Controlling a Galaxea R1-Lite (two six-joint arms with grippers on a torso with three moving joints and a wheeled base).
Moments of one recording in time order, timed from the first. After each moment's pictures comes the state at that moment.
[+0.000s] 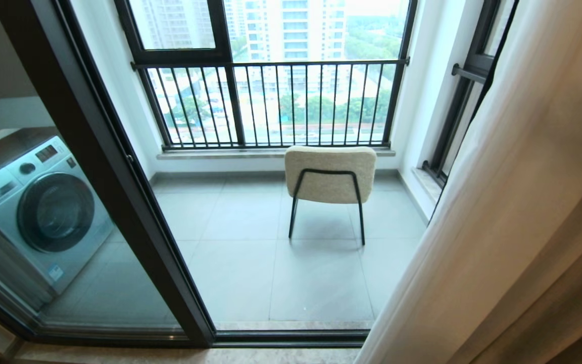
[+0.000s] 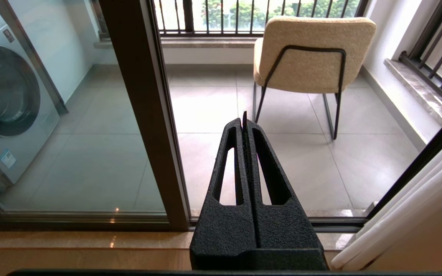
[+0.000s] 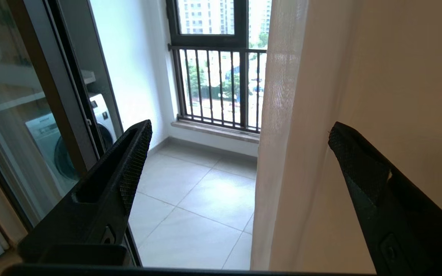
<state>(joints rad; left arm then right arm) 0.00 0.00 0.00 0.00 -0.02 -0.02 0.17 1.02 -0.73 -0.62 0.28 0.09</state>
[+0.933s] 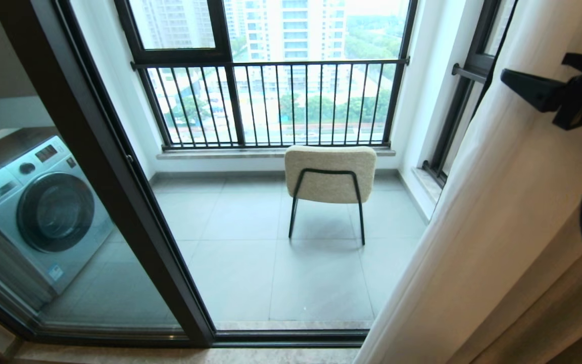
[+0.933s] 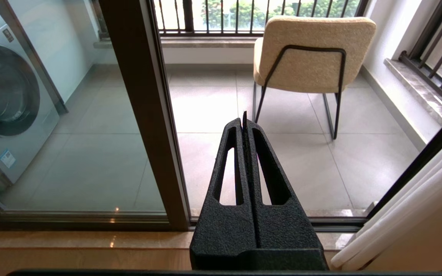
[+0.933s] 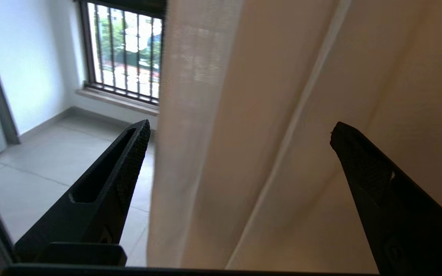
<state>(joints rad) 0.00 0.00 0.00 0.00 -0.02 -0.02 0.17 1.33 -0.95 -0.62 0.06 -0.18</state>
